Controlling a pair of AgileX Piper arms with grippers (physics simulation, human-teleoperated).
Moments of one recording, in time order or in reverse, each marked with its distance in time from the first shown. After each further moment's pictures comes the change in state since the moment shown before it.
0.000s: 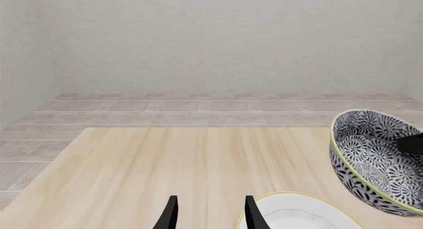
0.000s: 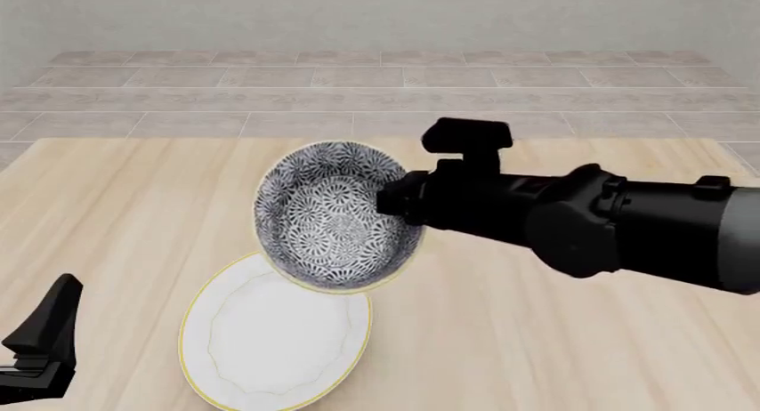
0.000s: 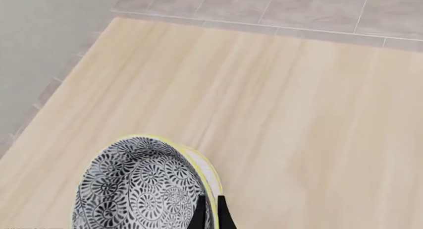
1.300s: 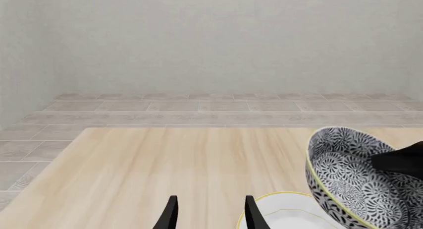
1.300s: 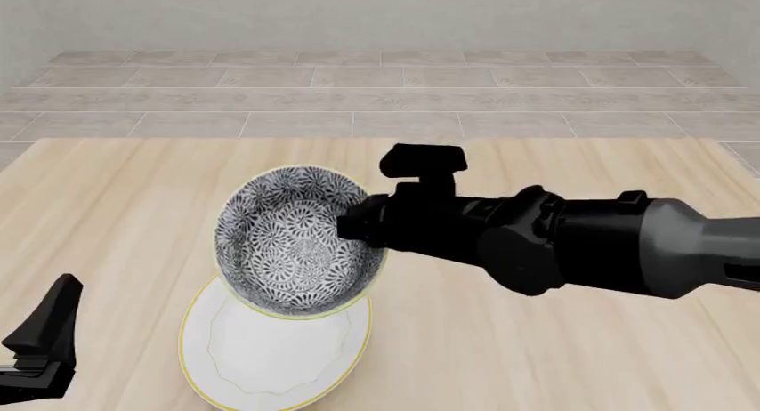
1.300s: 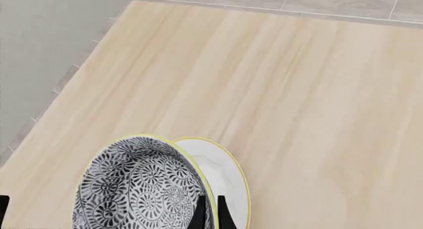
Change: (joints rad) left arm 0.000 0.000 0.000 0.000 0.000; right arm 0.088 0.111 -0.027 -0.068 0.047
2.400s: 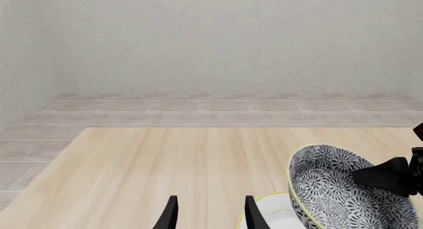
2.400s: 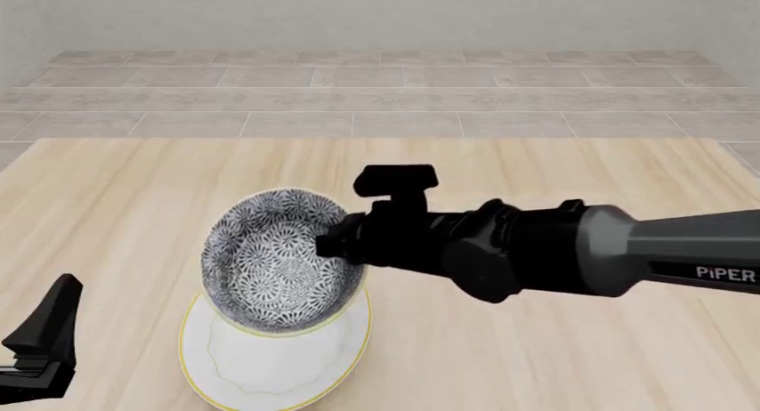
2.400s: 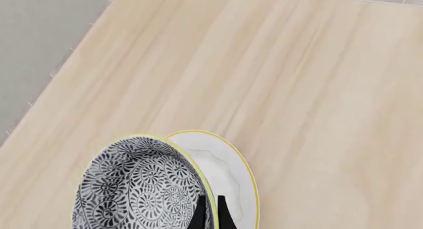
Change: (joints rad) left arm 0.000 0.000 0.000 0.000 0.000; right arm 0.036 0.111 -0.042 -0.019 0.006
